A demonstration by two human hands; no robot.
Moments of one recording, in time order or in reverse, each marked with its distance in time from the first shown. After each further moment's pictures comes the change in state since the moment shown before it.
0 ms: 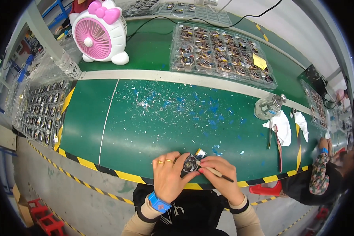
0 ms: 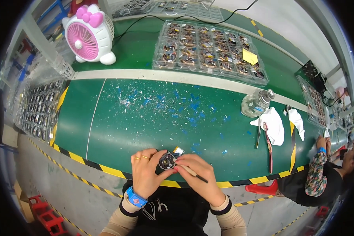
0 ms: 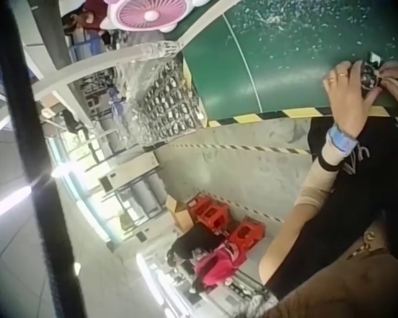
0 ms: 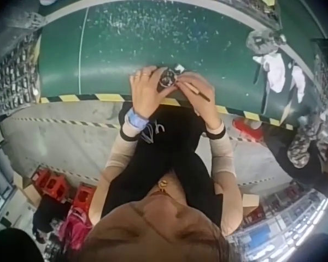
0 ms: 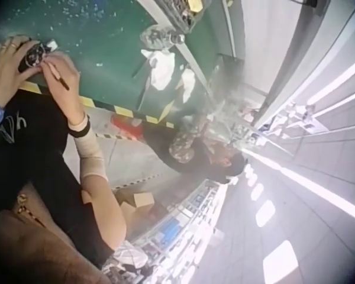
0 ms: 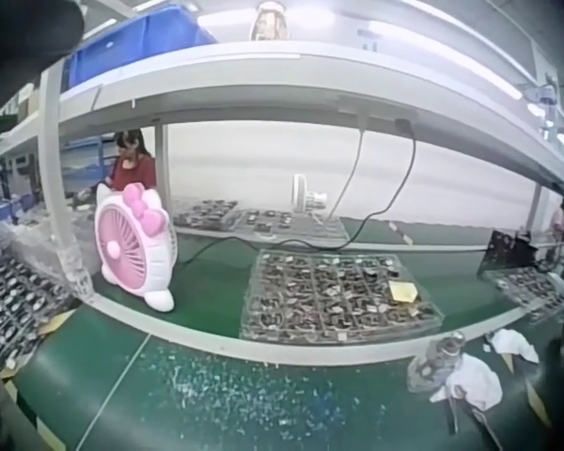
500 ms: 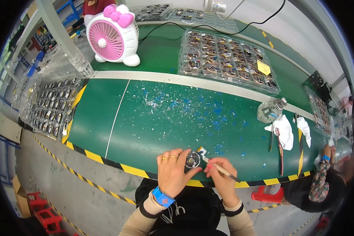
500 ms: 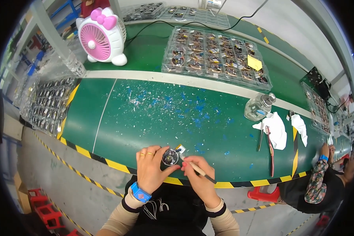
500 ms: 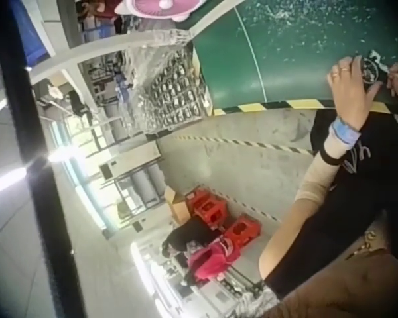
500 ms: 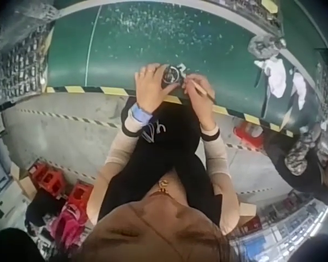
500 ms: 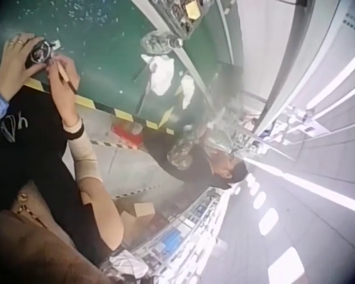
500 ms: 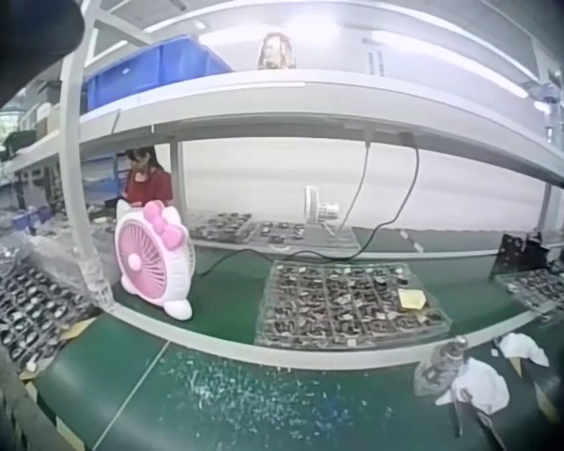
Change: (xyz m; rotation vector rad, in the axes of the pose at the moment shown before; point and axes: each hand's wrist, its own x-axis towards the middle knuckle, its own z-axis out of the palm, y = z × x) left_hand -0.010 0.009 -0.005 0.042 0.055 0.045; right_hand -0.032 -0.013 0.013 0.438 0.223 0.326
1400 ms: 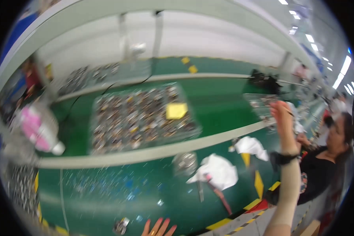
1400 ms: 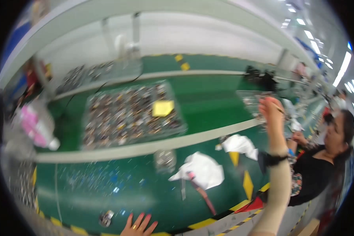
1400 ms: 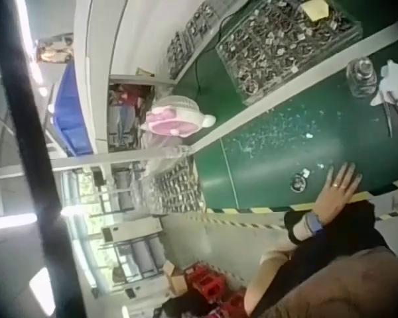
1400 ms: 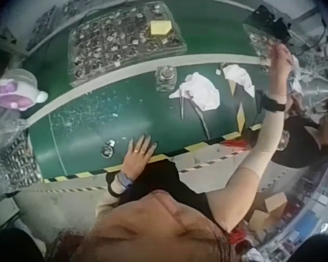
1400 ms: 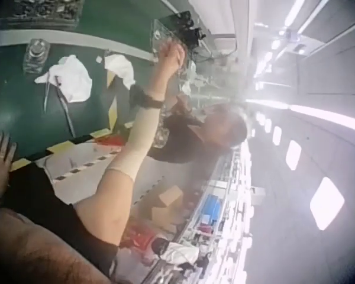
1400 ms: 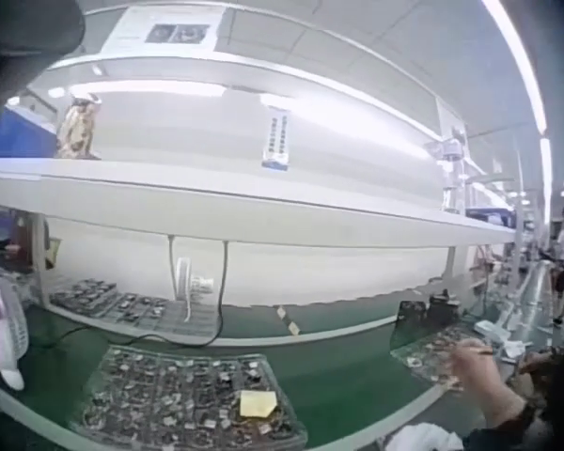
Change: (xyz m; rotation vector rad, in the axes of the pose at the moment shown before) left_hand 0.066 0.177 0.093 0.423 -0.590 0.663; right_hand 0.288 -0.202 -0.549 0.018 0.499 -0.464
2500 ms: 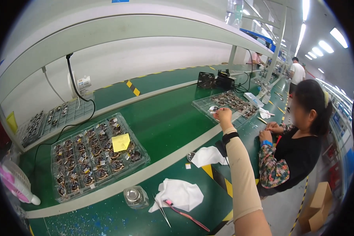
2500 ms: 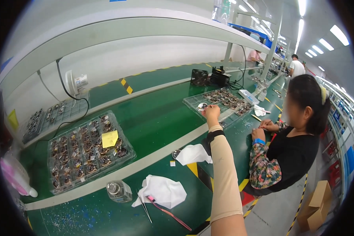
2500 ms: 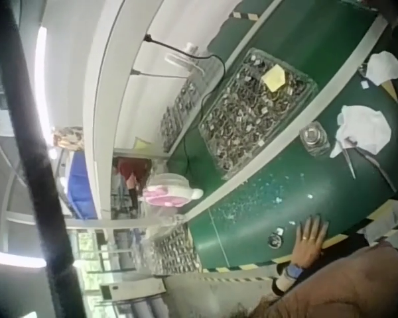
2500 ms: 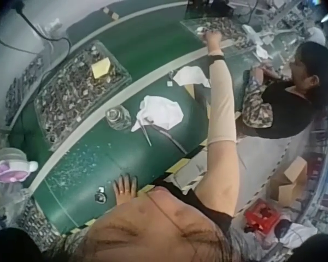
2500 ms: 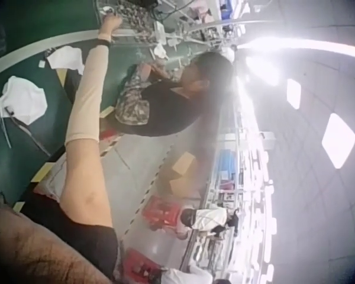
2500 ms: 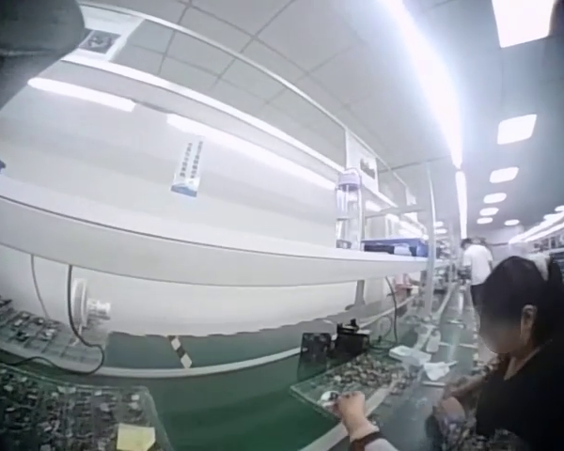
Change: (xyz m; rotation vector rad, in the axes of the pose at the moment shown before) left_hand 0.105 0.026 0.026 -0.034 -0.029 0.013; right_hand 0.196 0.108 -0.151 -0.220 0.566 0.140
